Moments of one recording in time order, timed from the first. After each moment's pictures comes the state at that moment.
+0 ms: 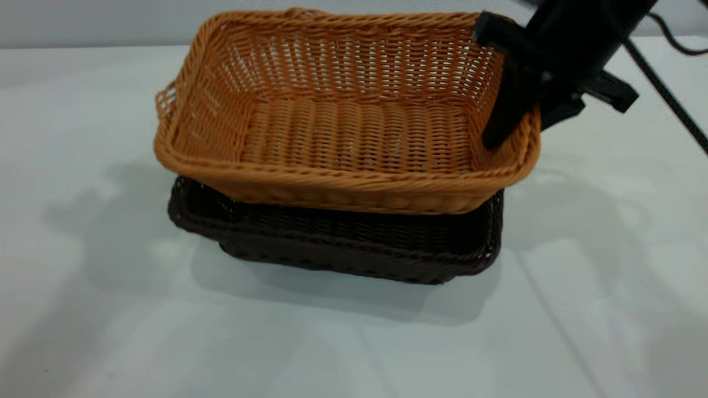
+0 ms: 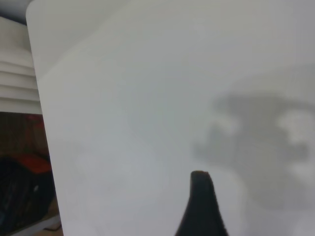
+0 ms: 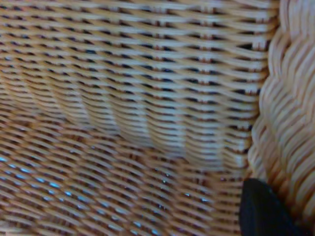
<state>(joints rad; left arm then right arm) -0.39 1.58 -1.39 0.45 0.96 -0.27 0.23 2.11 -1.25 0.69 0.88 -0.24</state>
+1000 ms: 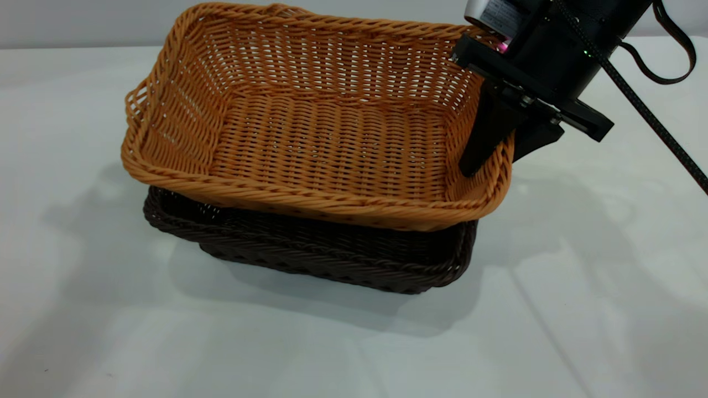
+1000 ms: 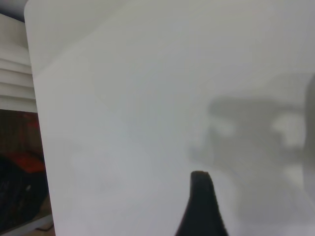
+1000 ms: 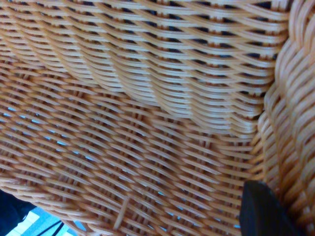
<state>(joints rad) -0.39 1.58 -1.39 0.45 0.95 -0.30 0.25 2.17 -1.27 0.76 1.01 -0.30</state>
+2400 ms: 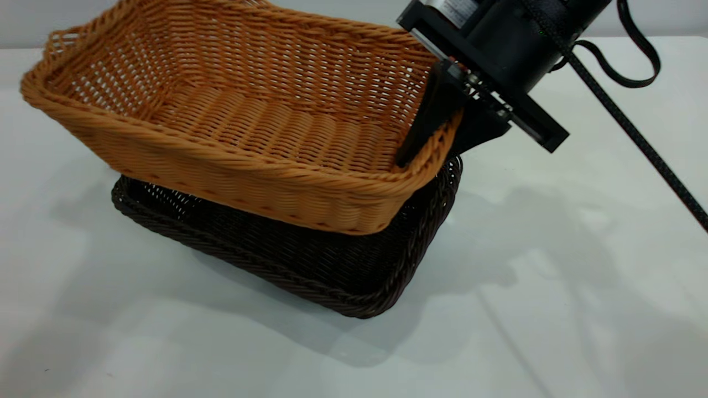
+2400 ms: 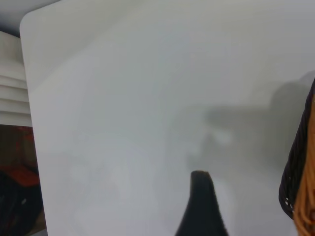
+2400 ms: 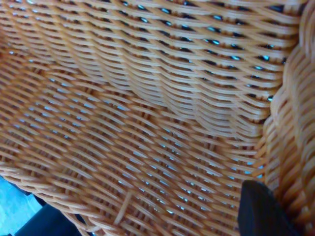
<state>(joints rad) -0.39 1.59 -1.39 0.45 0.90 -0.30 0.33 2.13 -1.25 0.97 1.09 -0.18</state>
